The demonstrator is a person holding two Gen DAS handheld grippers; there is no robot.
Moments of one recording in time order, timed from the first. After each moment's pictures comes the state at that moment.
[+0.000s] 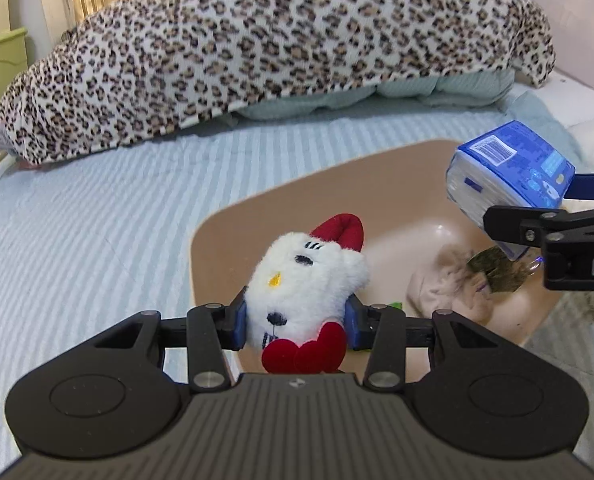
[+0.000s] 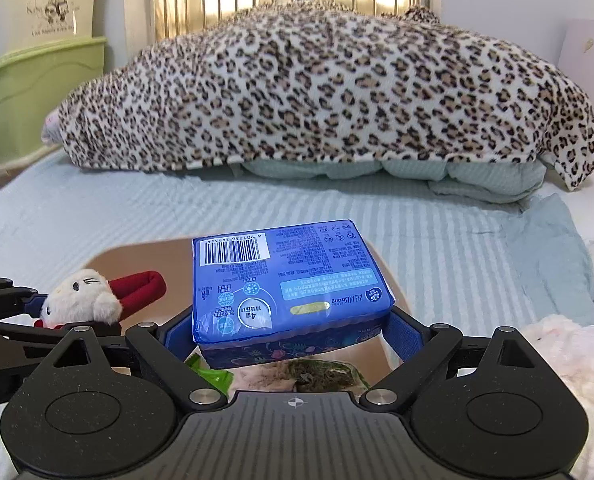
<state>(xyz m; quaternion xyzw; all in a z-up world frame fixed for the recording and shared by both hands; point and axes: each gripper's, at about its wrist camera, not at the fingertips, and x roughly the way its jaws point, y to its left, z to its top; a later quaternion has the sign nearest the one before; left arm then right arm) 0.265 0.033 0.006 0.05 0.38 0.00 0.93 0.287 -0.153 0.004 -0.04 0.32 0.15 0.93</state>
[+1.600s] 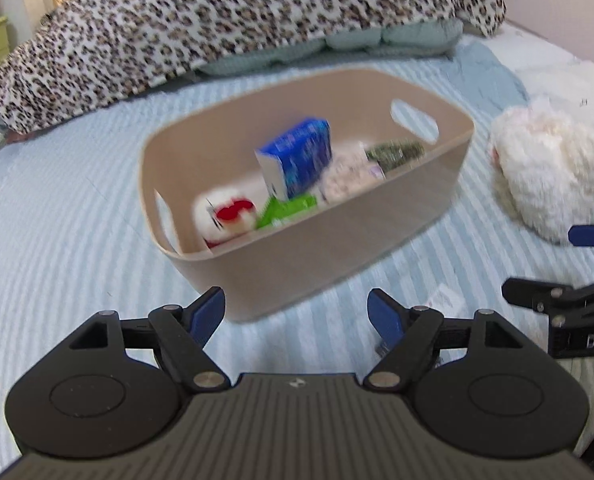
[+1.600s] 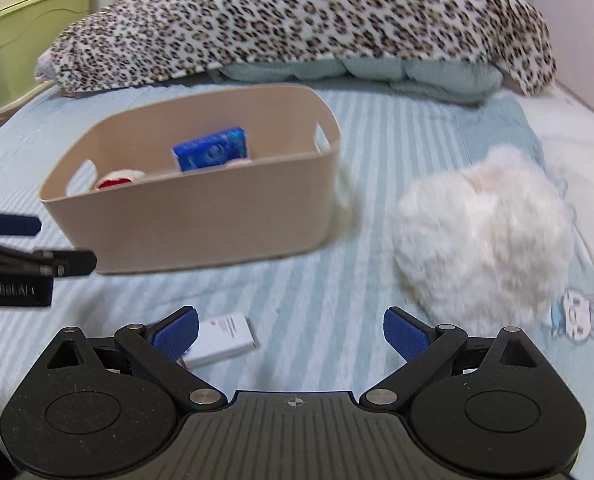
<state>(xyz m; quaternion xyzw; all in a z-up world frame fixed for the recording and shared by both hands) 0.163 -0.028 -0.005 0.06 0.43 -0.03 0.90 0.166 -0.226 -0.027 -0.04 0.42 0.12 0.90</state>
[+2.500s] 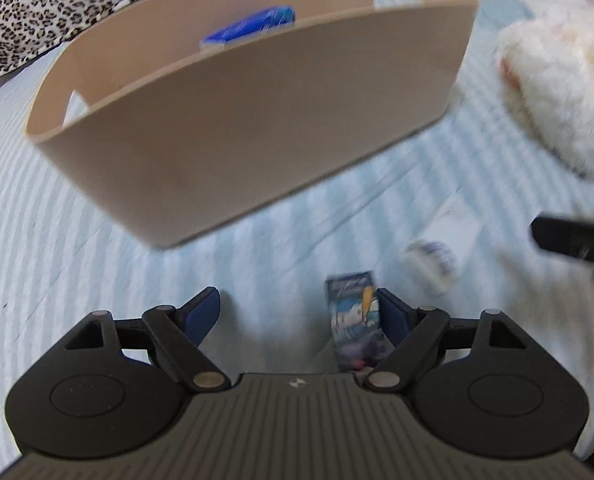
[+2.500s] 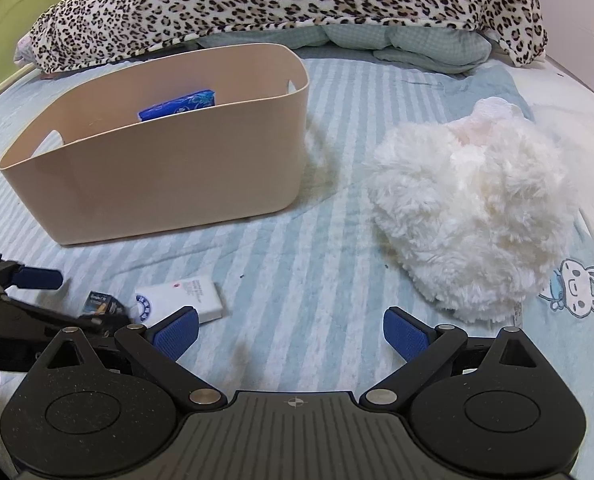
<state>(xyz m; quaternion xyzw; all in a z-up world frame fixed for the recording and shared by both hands) 0.176 -0.055 -0.081 0.06 0.51 -0.02 0.86 0.172 -0.239 -0.054 -0.05 0.45 0.11 0.89</state>
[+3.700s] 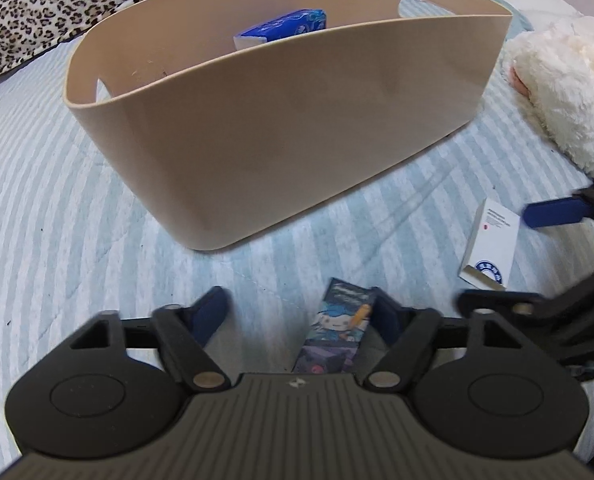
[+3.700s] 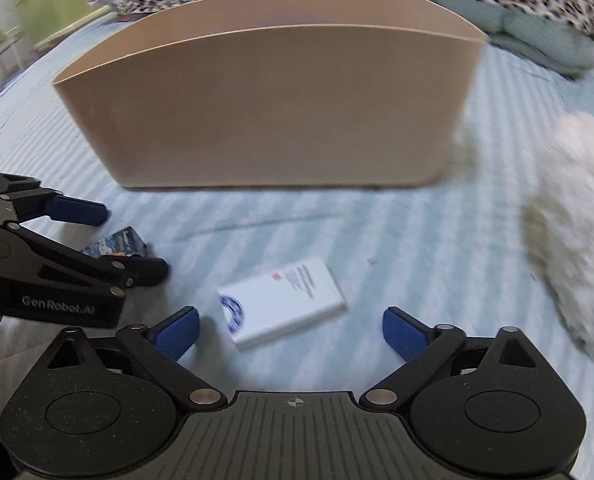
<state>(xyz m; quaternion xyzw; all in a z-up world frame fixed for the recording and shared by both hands) 0.180 -0.009 -0.088 0.05 0.49 -0.06 0.87 0.190 -0.178 -0.105 -0.09 0.48 0.23 0.84</state>
